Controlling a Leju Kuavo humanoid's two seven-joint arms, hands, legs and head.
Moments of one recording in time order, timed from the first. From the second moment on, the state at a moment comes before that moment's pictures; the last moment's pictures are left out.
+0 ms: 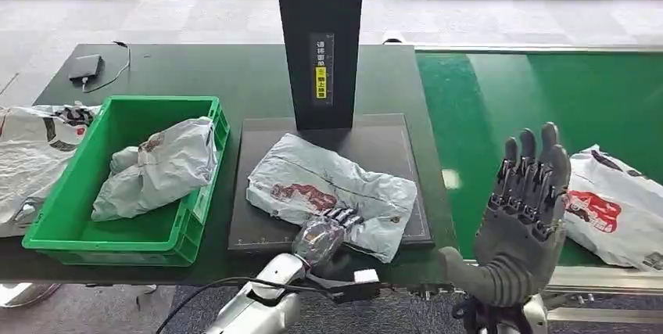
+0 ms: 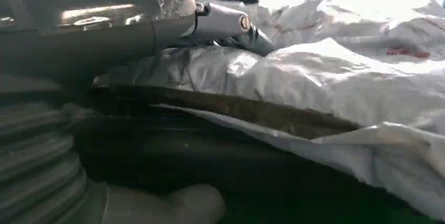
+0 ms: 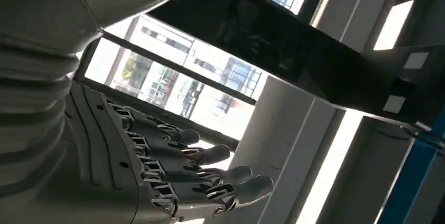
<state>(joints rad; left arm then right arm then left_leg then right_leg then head) -0.37 -0.33 -0.39 -0.47 -1.23 0.27 -0.19 0.05 -0.03 0.40 -1.90 0.28 -0.42 -0.70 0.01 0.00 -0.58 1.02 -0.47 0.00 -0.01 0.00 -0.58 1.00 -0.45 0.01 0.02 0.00</state>
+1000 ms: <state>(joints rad) -0.29 -0.31 -0.39 -0.80 -1.10 0.41 -0.36 0.04 -0.05 0.44 -1.87 0.22 -0.65 -0.70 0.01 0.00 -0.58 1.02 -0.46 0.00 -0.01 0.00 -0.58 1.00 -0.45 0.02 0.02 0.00</state>
